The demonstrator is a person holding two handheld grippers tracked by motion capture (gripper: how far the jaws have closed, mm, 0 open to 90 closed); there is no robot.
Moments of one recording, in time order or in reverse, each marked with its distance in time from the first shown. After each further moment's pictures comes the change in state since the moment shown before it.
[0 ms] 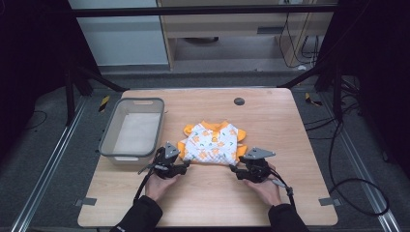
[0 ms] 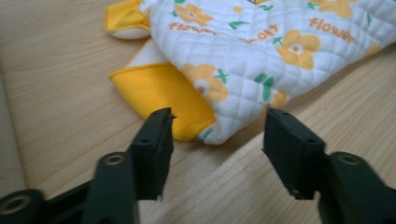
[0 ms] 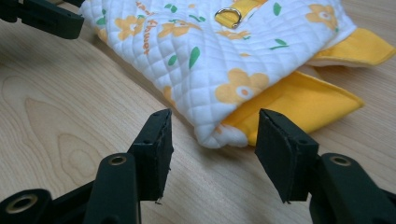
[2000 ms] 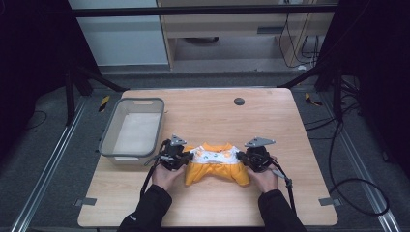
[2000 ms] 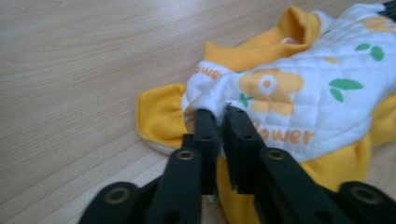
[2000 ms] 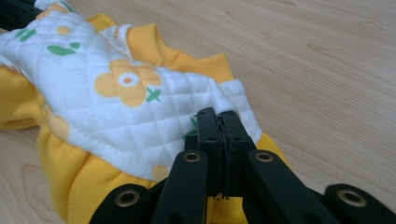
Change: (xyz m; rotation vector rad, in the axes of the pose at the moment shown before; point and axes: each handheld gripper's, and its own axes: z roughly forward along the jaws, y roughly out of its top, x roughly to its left) left arm -0.006 0.033 0.003 0.063 -0.067 -0.108; right arm -0.018 0.025 0.001 0.061 -0.071 0.053
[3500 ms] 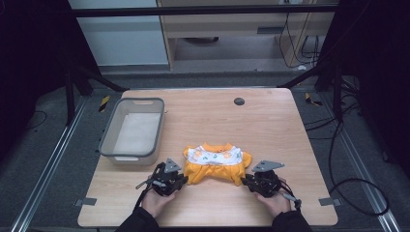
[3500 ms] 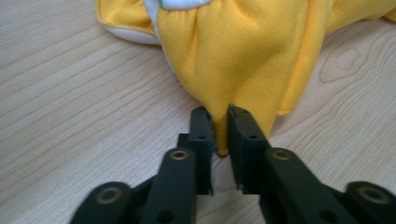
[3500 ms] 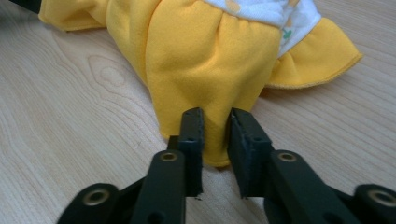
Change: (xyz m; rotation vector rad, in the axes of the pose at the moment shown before) left arm -0.020 -0.063 -0.024 0.061 -0.030 0.090; right arm 0.021 -0.057 -0.035 0.071 0.093 -0.016
